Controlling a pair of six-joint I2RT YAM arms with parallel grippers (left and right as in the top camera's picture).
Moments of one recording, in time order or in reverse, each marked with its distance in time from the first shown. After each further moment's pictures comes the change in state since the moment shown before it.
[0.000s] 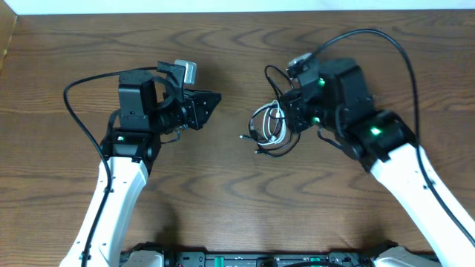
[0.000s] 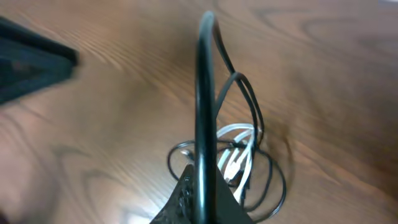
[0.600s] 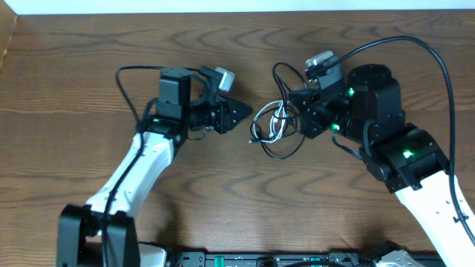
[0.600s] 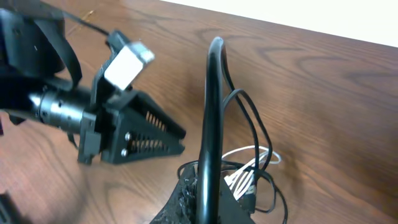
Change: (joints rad) left arm -0.135 0.261 0.000 0.129 0.205 0.056; right arm -0.038 -0.129 0.000 -0.008 -0.043 0.005
